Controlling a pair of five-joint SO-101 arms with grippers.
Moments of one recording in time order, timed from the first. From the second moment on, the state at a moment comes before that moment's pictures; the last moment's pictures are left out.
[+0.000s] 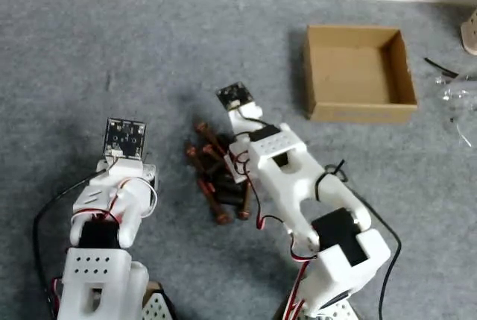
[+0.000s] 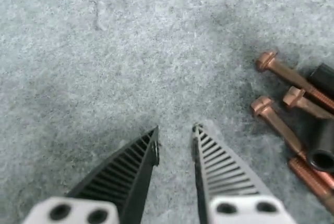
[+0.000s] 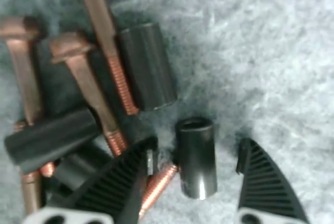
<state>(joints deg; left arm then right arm) -6.3 -73.5 84.0 38.2 -2.9 -31.0 10.3 28.8 45.5 5.1</state>
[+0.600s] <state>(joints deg) -6.3 -73.5 84.0 38.2 -2.9 -28.0 10.1 28.5 45.5 4.5</state>
